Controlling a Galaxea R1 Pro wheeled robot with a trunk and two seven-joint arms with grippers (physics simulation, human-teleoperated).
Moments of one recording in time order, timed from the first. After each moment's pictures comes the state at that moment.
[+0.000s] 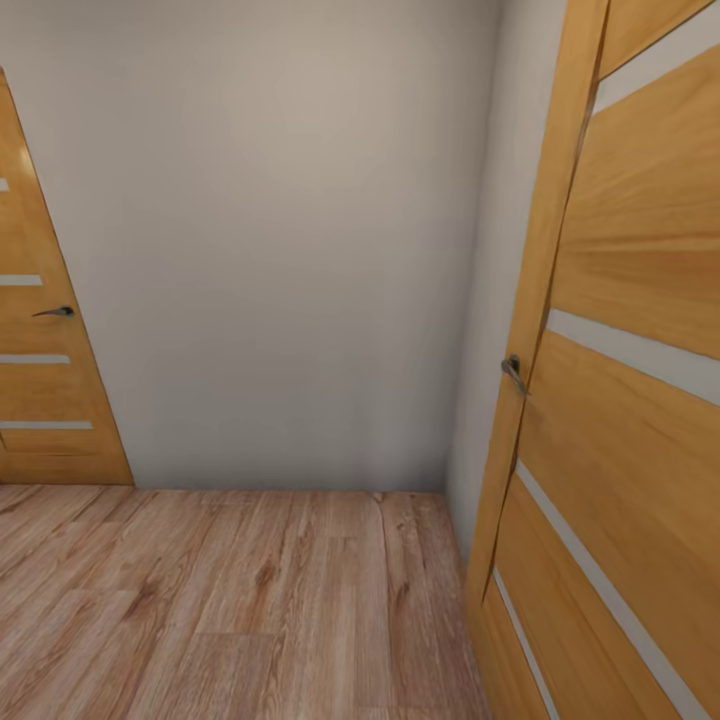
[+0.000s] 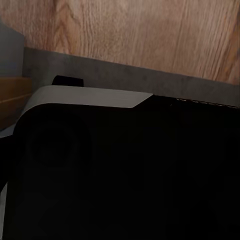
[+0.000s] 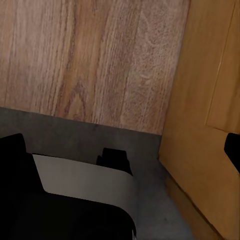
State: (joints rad) left arm 0.00 -0.07 0.02 -0.11 0.14 -0.12 -0.02; right arm -0.25 0.03 0.61 0.03 -0.42 -0.08 -0.05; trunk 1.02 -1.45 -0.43
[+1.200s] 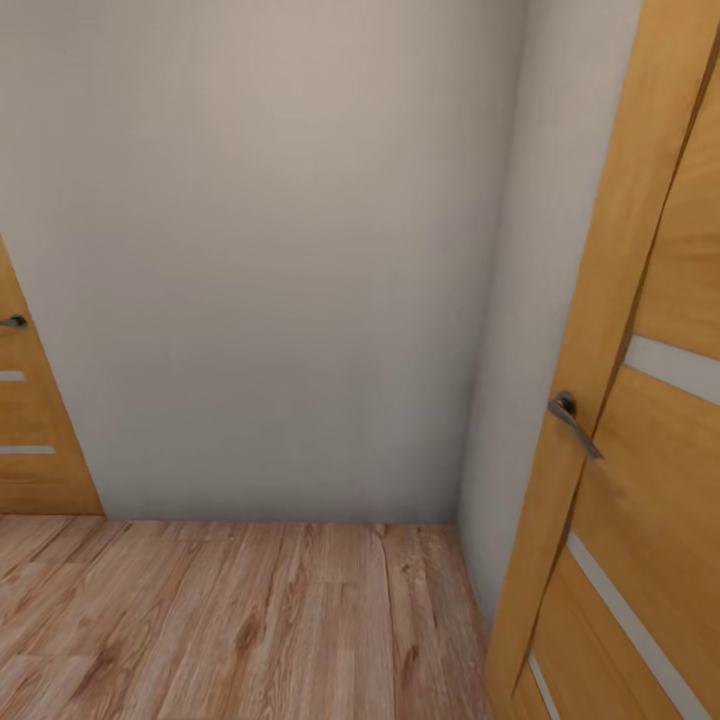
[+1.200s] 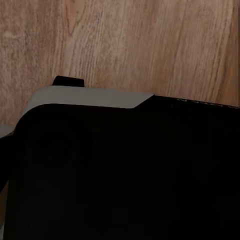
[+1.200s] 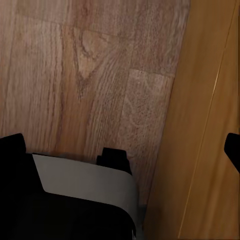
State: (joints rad) left arm 0.00 -0.07 0.02 -0.11 0.14 -0.12 -0.02; right arm -0.25 0.03 0.61 0.03 -0.42 -0.08 -0.05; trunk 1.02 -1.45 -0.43
